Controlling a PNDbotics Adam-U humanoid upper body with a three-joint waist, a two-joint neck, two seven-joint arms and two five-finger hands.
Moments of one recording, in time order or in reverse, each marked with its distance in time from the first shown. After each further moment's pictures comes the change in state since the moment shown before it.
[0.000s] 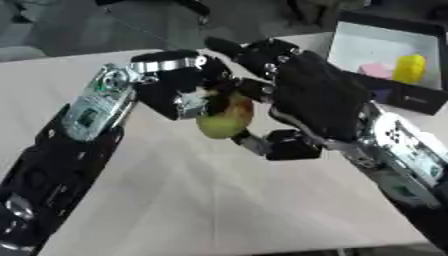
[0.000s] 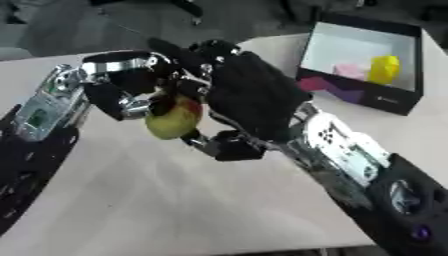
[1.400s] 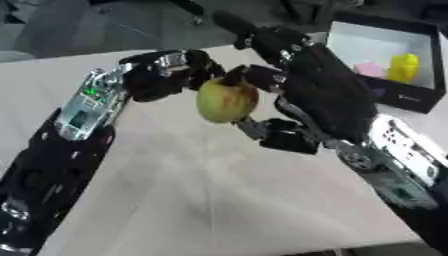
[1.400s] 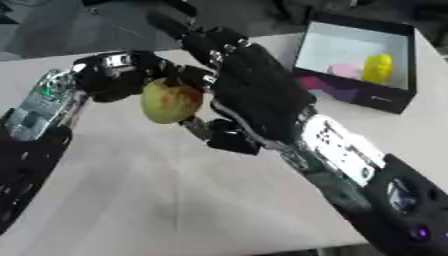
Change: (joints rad) left arm 0.001 -0.009 0.092 0.113 -0.029 0.045 0.005; right arm 0.008 -0.001 -0.001 -0.003 -0.043 0.044 -0.189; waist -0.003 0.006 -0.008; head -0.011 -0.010
